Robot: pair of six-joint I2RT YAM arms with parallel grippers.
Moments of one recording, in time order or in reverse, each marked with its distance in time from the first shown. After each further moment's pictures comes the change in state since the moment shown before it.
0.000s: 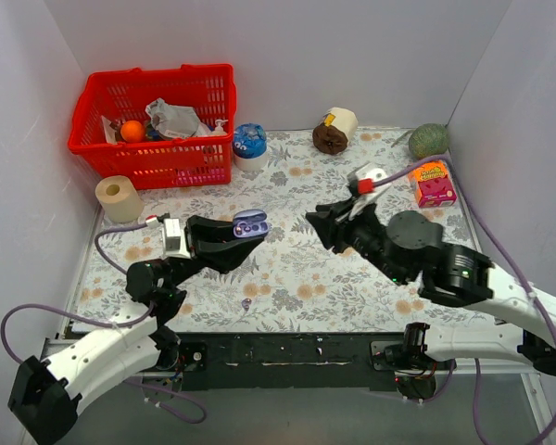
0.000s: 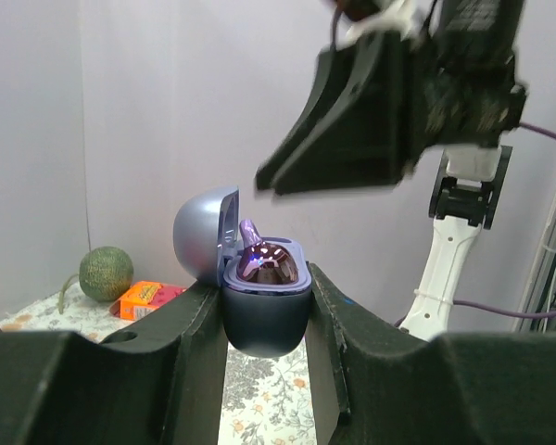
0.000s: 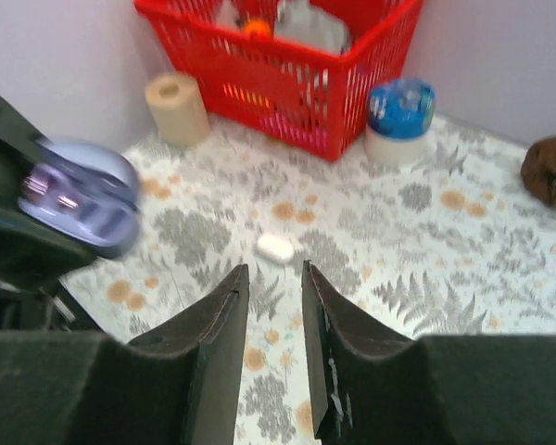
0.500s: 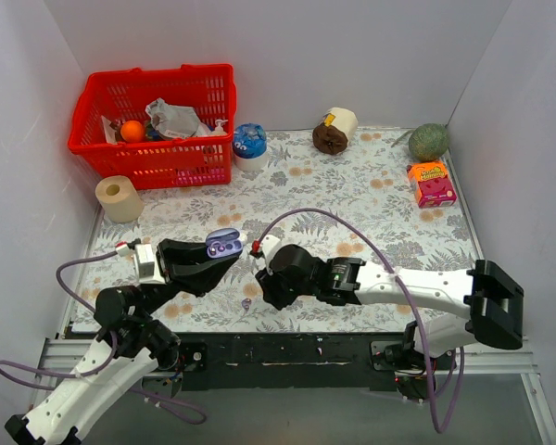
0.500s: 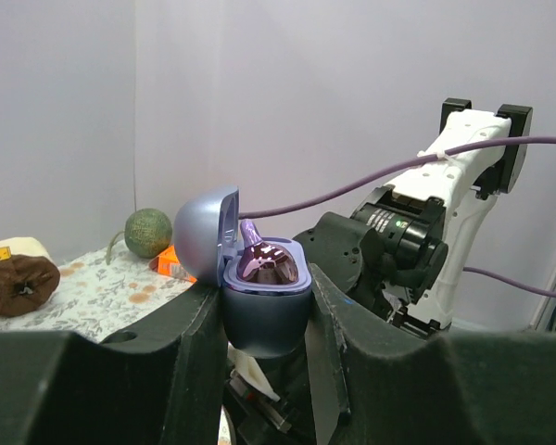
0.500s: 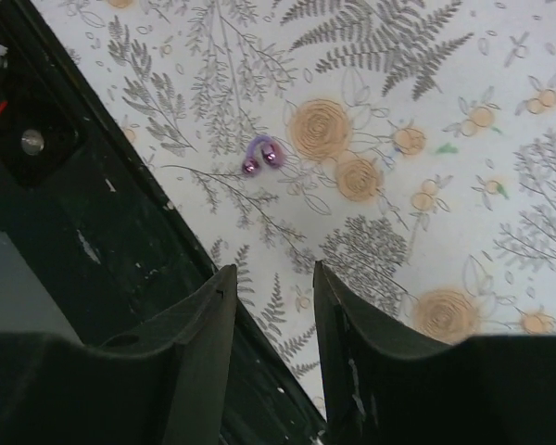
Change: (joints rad) left arm 0.000 -0.501 -0.002 -0.609 -0.098 0.095; right arm -0.053 0.416 -0.374 0.096 -0.470 0.171
